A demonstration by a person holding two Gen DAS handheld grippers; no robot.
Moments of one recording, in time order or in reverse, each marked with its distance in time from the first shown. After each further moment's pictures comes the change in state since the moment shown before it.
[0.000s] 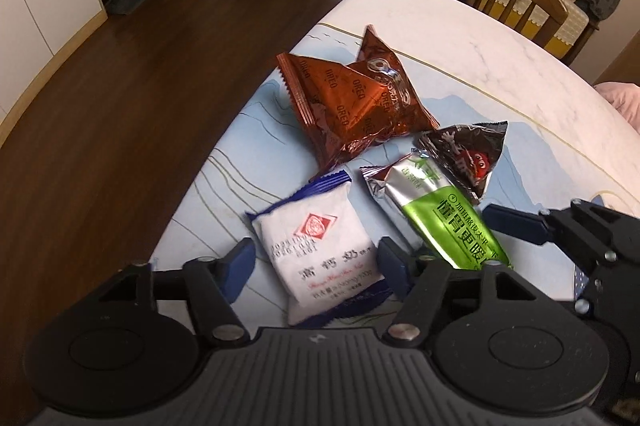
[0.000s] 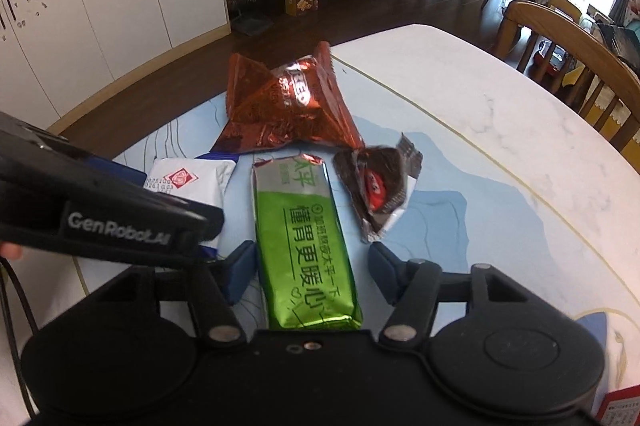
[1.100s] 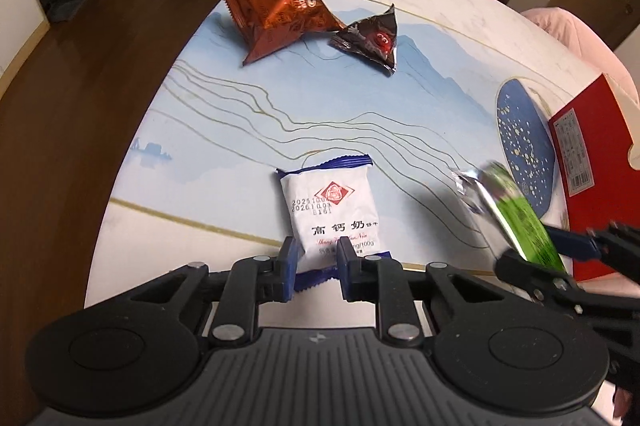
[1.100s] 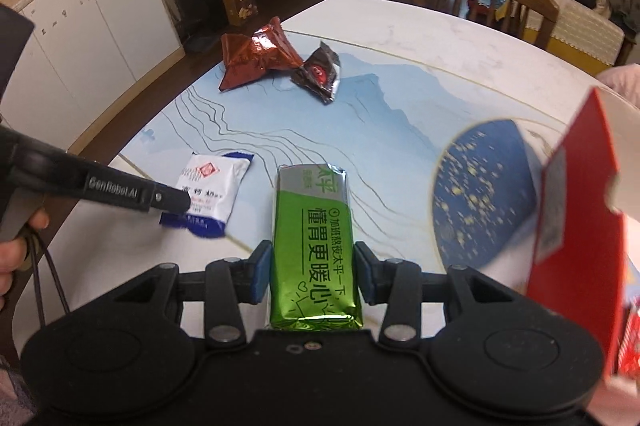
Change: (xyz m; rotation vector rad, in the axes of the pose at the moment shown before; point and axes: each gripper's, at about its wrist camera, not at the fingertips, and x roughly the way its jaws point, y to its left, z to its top) left arm -0.054 -0.005 -0.080 0.153 0.073 -0.137; right arm -0.127 0.016 -0.107 0.282 -0.007 -0.064
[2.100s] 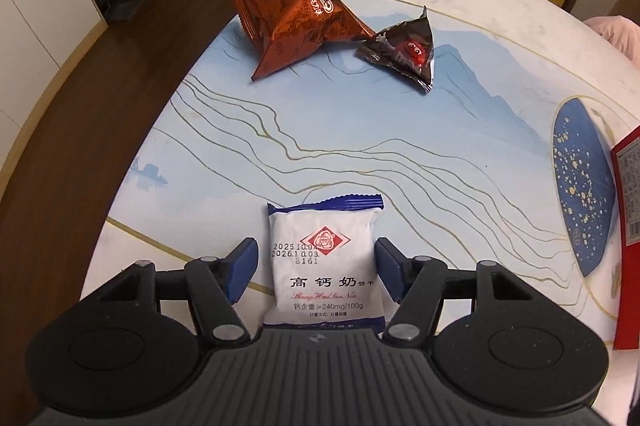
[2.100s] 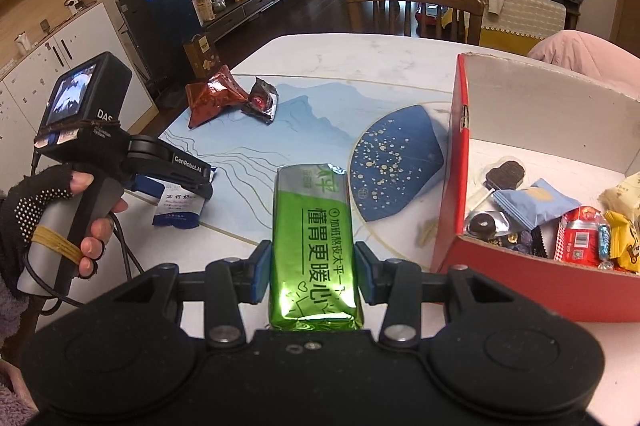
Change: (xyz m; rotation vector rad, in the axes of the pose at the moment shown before) left arm 0.037 -0.036 0.020 -0.052 -0.021 0.221; right arm -0.073 -0.039 -0.049 0.160 -0.124 -0.039
